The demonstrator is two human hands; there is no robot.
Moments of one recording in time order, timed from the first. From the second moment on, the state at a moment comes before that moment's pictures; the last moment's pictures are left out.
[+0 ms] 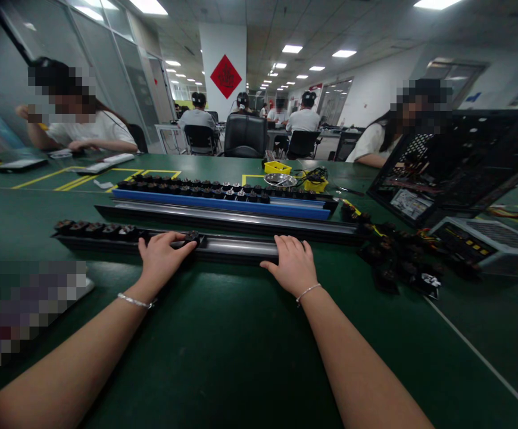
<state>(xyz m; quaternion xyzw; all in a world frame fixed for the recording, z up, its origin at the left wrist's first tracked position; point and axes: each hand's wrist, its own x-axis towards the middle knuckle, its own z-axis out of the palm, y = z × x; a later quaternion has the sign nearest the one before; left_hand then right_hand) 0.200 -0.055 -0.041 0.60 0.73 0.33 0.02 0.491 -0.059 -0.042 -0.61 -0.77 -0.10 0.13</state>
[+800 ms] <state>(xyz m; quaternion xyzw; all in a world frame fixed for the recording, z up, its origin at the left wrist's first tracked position) 0.203 -0.056 -0.042 0.63 0.71 0.32 -0.01 0.492 -0.059 -0.043 -0.61 -0.78 -0.11 0.14</state>
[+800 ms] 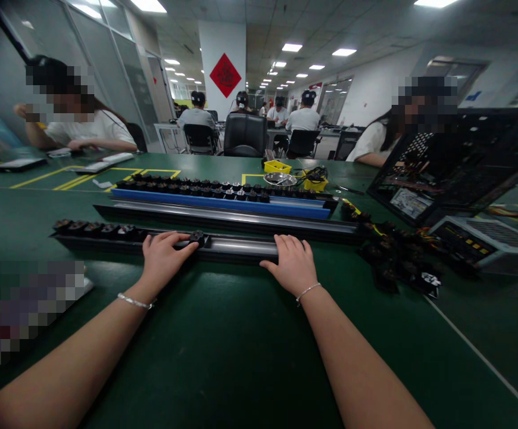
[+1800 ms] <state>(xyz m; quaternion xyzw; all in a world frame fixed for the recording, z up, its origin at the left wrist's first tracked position) 0.203 -0.057 -0.042 0.65 0.70 0.31 -0.01 0.492 -0.059 -0.043 -0.61 -0.77 -0.11 0.13</state>
